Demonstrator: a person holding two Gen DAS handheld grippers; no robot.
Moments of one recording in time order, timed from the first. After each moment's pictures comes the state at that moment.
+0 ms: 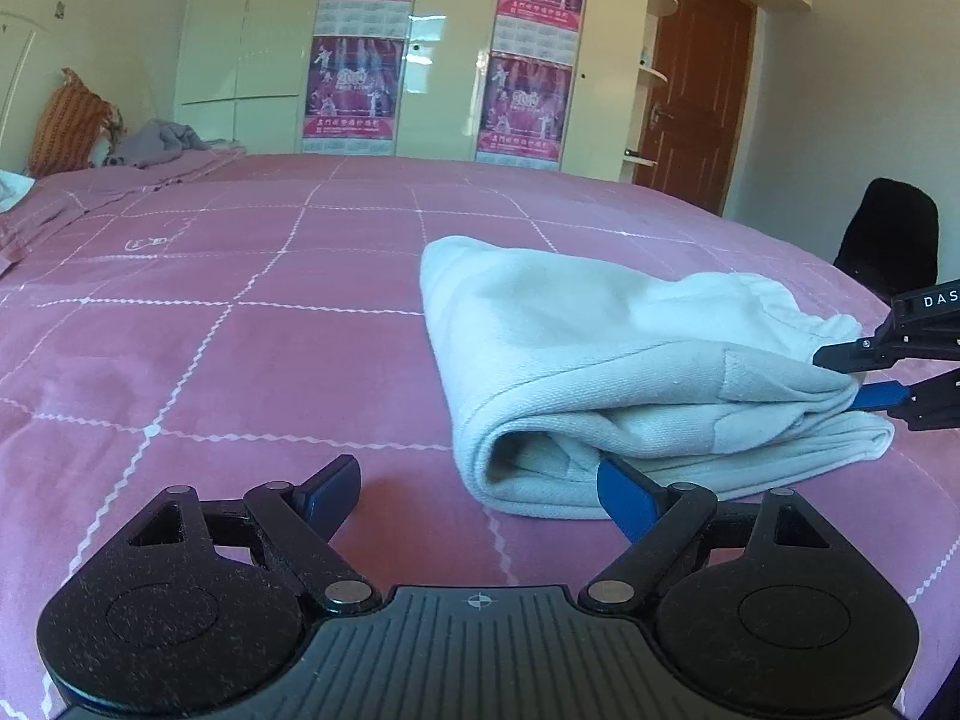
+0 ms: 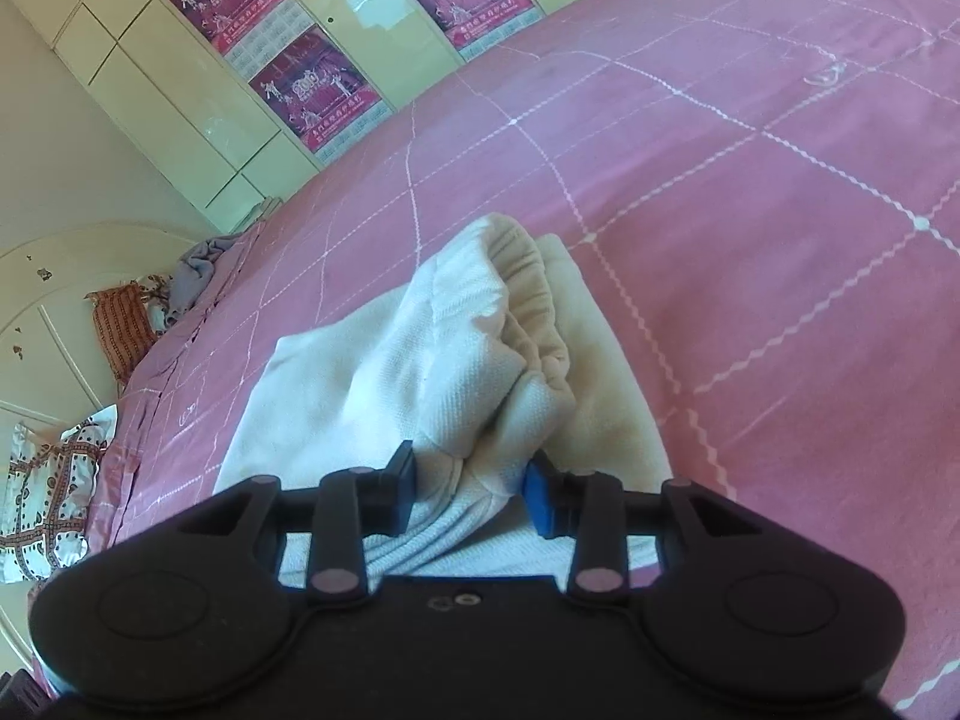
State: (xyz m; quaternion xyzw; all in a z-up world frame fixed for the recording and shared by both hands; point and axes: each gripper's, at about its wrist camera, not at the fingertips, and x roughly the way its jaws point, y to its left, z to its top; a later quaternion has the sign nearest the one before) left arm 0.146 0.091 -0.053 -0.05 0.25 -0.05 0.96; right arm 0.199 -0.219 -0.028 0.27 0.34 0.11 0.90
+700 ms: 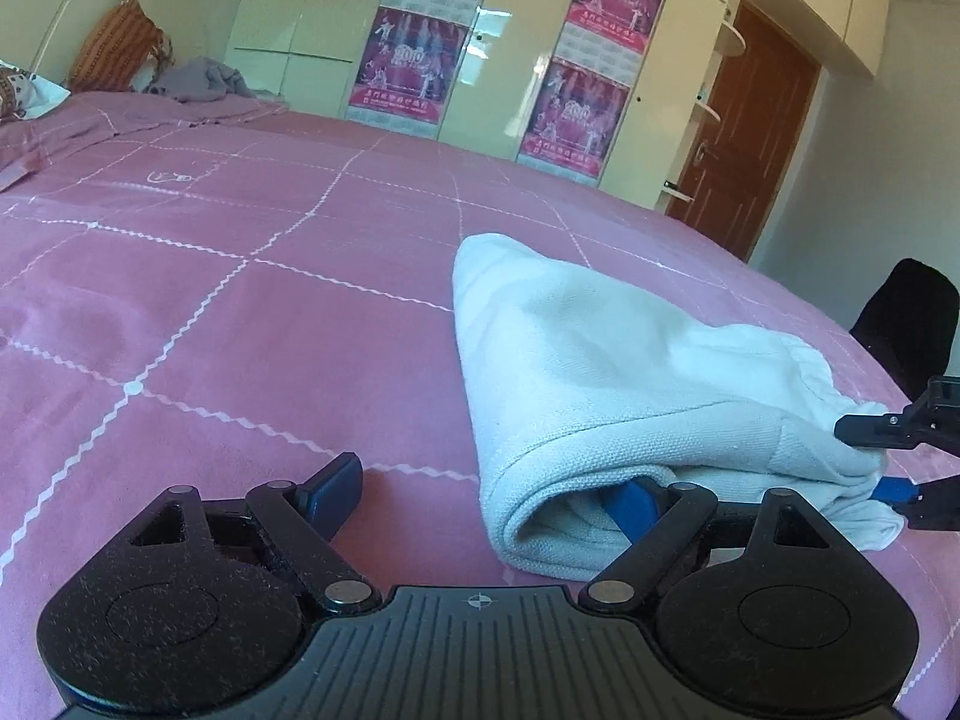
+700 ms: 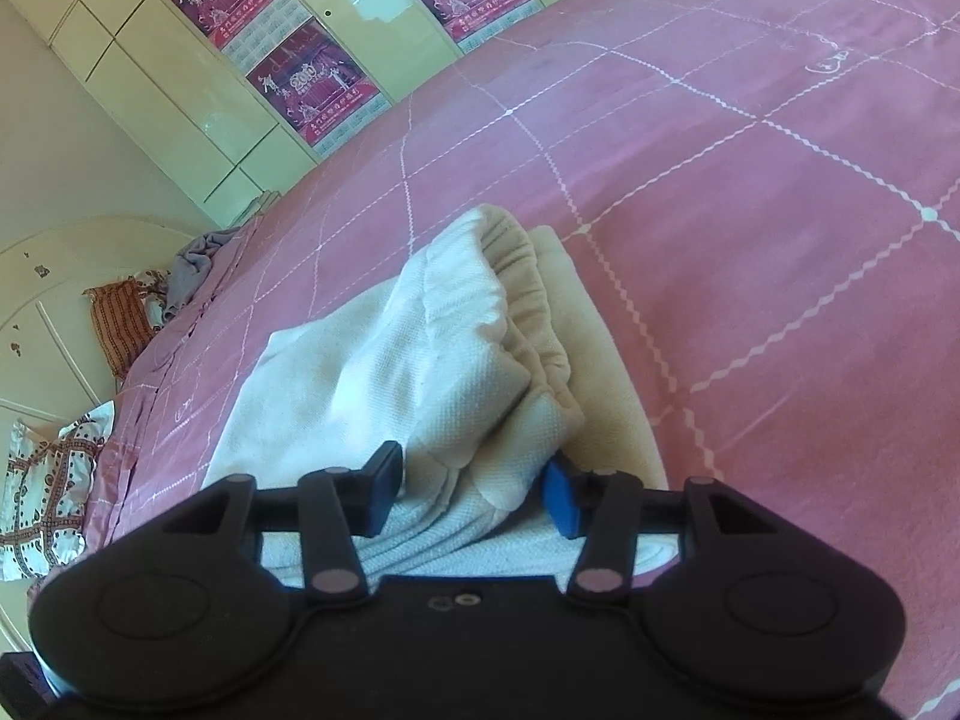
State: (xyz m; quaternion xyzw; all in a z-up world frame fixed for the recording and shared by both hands) left arm 0.167 0.107 -0.065 -0.15 0.26 -0.02 0.95; right arm 0.206 -0.216 -0.032 0.27 0.34 0.11 0.89
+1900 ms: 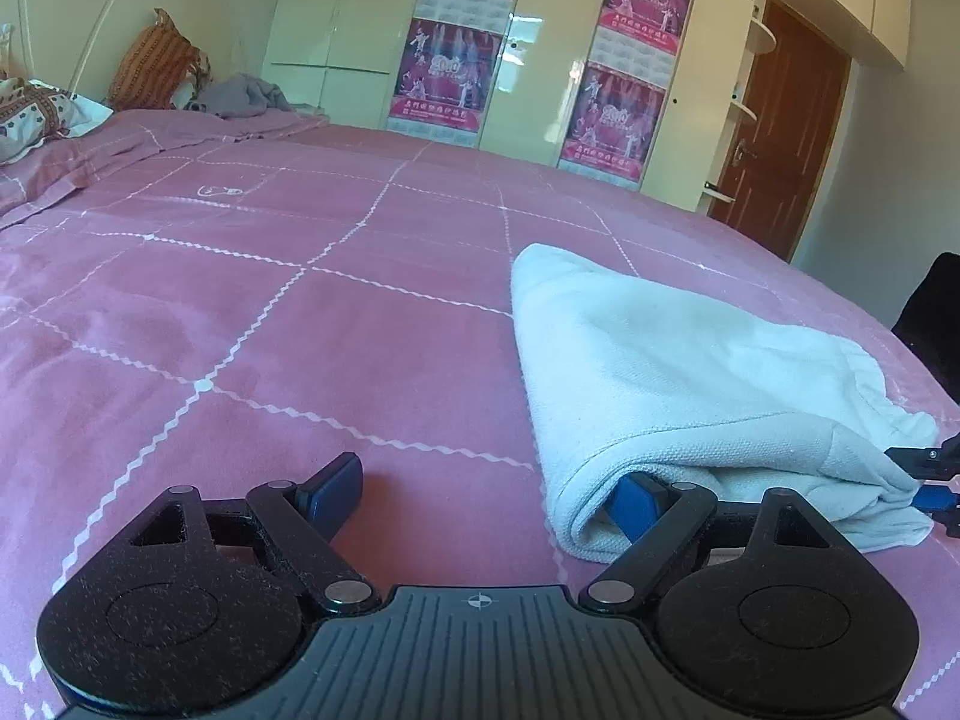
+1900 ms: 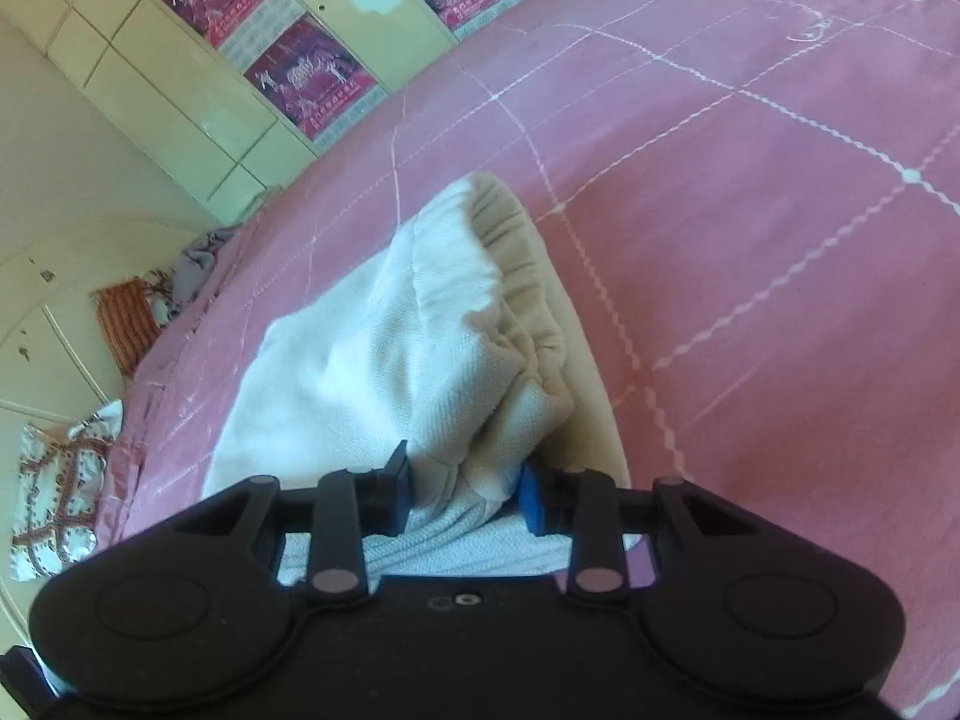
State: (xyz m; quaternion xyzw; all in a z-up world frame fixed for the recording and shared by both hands) left arm 0.153 0.108 -0.068 -0.13 0.26 0.03 0.96; right arm 0.203 -0.234 -0.043 0.28 0.35 0.11 0.89
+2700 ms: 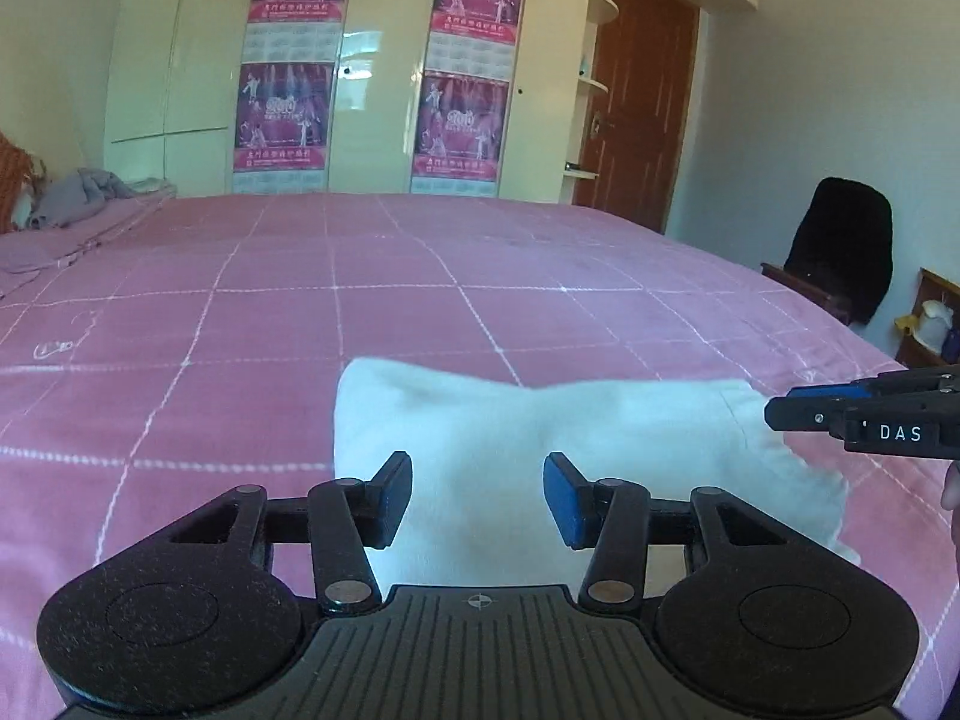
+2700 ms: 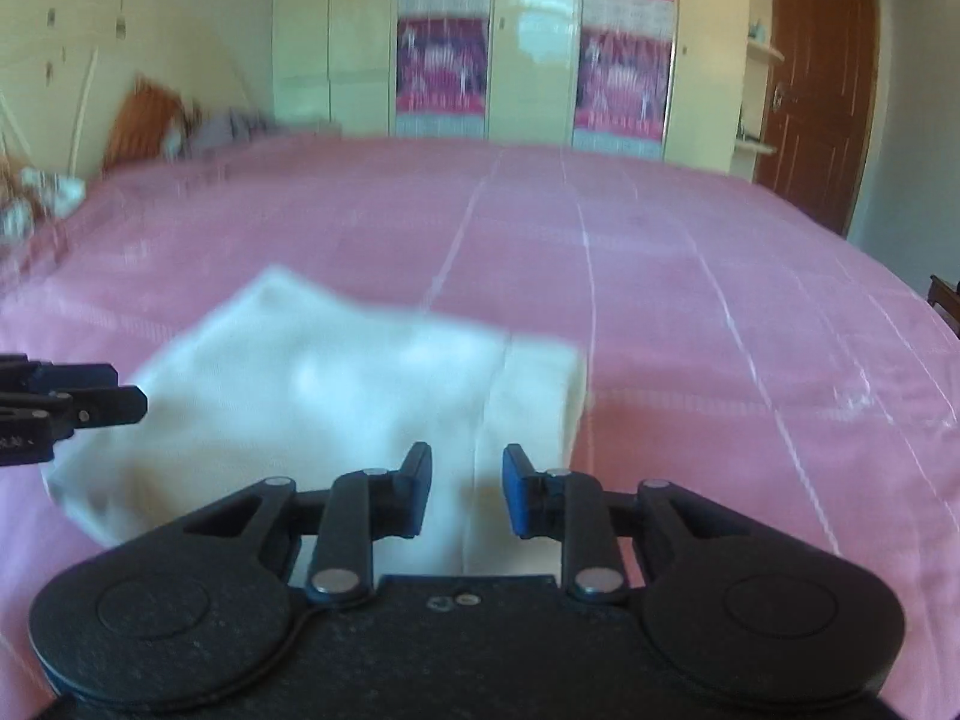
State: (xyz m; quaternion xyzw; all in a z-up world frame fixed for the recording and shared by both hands) left arm 0.238 0.064 0.006 -0.04 0.24 -0.10 0.96; right arm 0.219 -0.171 0.014 -0.06 0.26 0.12 0.96
